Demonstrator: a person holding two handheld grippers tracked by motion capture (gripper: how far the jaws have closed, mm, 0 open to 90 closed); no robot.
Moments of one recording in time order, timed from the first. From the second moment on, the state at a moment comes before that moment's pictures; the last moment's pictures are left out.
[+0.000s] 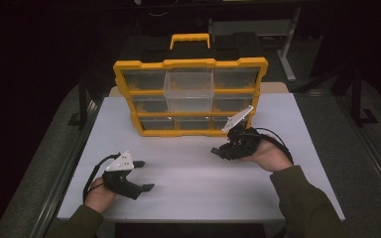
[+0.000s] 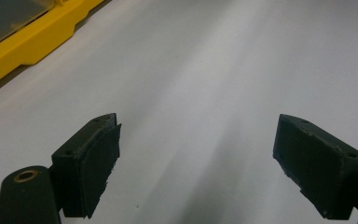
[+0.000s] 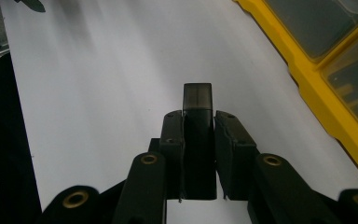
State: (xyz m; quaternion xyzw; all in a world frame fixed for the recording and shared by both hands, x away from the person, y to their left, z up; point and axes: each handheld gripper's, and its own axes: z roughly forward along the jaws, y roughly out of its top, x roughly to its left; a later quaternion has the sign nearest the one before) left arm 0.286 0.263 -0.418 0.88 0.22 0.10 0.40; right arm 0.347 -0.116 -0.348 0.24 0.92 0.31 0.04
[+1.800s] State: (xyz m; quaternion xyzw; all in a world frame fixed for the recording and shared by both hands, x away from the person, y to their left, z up) left arm 0.285 0.265 -0.417 0.88 0.22 0.10 0.41; right arm 0.362 -0.141 -0.235 0.21 0.92 0.33 0.06
